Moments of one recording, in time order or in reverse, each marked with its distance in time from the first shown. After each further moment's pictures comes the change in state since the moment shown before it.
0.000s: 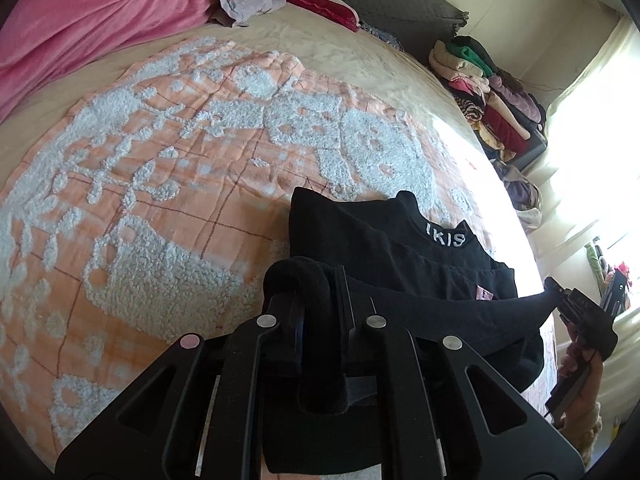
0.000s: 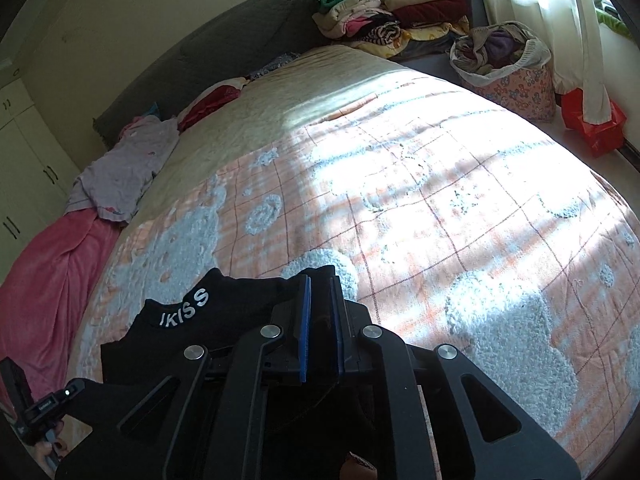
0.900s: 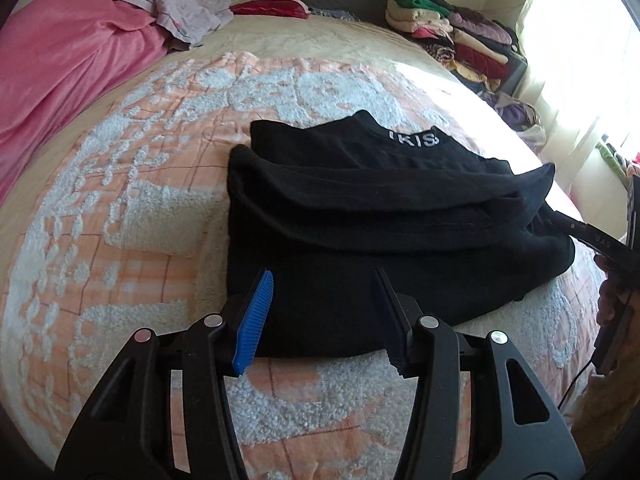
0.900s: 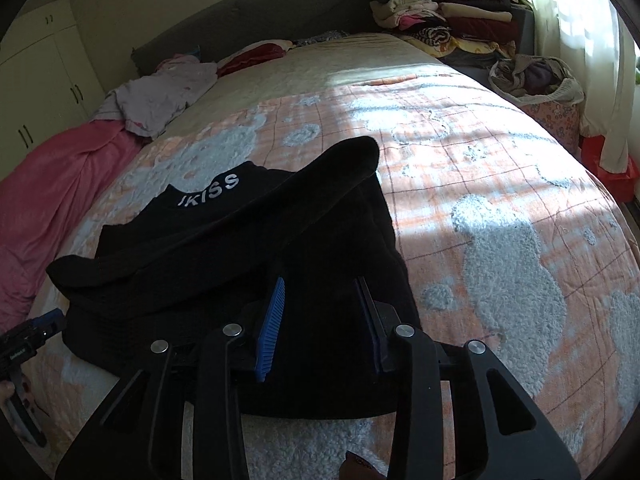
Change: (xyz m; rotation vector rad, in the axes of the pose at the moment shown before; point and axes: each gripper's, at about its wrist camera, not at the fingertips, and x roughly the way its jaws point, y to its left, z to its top) left arm -0.021 -0.046 -0.083 0.312 0.034 0.111; right arm -0.038 0.027 -0.091 -0.270 0.078 0.007
